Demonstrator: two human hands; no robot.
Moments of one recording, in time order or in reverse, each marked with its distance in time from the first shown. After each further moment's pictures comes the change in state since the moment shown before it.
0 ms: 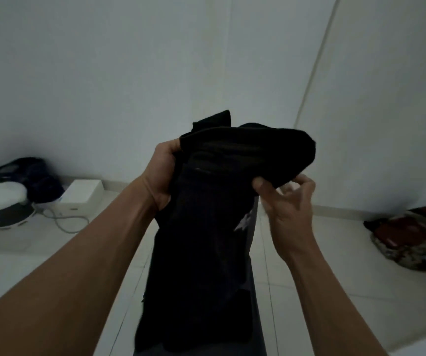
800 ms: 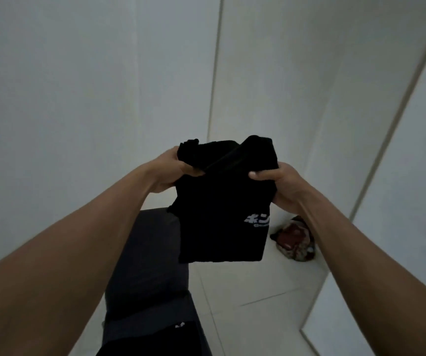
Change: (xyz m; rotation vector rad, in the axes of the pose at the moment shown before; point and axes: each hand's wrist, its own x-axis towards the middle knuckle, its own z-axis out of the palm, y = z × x) left_hand -0.037 0.148 0.154 0.668 -0.405 0.126; right_hand -0.053 -0.303 -0.029 -0.286 -0.007 0.106
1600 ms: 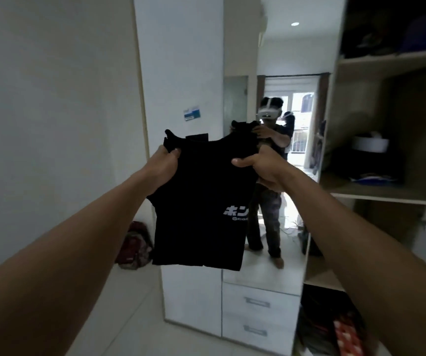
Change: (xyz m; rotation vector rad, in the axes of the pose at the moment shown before) left_hand -0.060 0.172 0.397 0.001 -0.522 0.388; right_hand -0.373 -0.133 -0.215 -0.337 0.909 -0.092
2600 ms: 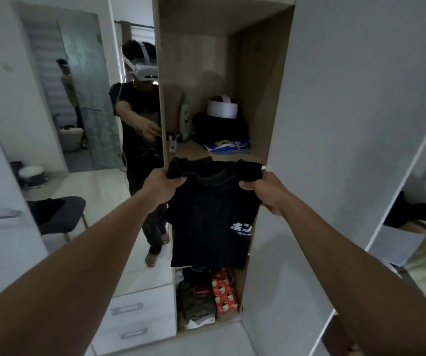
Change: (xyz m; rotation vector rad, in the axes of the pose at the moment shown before) left_hand 0.125 -0.024 0.504 -0.010 -0.441 -0.105; right_hand -0.072 0.184 -0.428 -0.107 0.630 0.332
